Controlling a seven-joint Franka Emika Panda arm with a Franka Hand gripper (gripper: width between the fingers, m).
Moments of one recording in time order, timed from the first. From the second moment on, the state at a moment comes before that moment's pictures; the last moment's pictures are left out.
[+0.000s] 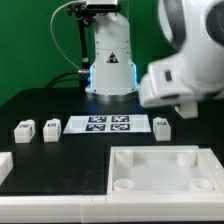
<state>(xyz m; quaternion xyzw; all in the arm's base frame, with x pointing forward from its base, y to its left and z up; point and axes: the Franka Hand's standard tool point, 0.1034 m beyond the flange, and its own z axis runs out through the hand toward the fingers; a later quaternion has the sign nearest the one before) 0.415 0.135 0.094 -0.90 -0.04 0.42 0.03</state>
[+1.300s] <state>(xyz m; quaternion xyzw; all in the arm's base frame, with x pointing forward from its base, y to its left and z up) 0.550 0.095 0.133 -0.98 -0.07 -0.15 0.05</state>
